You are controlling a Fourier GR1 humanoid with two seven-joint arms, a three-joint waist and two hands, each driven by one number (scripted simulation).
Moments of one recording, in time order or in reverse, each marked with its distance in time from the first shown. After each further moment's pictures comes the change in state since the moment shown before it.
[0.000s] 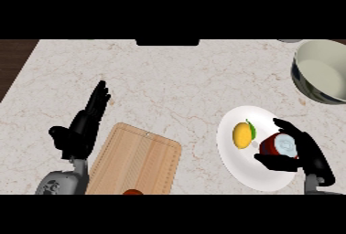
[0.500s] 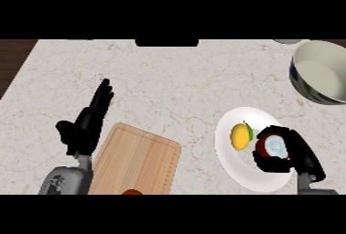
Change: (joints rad) left arm -0.032 -0.021 0.009 0.037 -0.014 -0.002 0.003; right arm -0.017 -0.022 0.058 0.052 0.051 0.044 -0.155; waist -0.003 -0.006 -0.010
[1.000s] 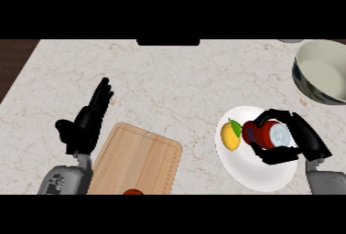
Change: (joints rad) left arm -0.006 0.001 0.007 0.001 -0.002 -0.003 0.002; right arm -0.119 -0.049 -0.068 0.089 -0.214 0.133 -0.426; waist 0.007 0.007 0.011
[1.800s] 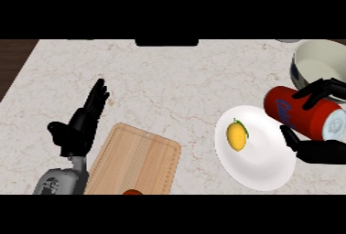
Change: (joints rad) left arm 0.020 0.009 0.016 -0.030 0.005 -0.015 0.012; right arm -0.072 -0.047 -0.116 -0.464 -0.024 -0.065 0.083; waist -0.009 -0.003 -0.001
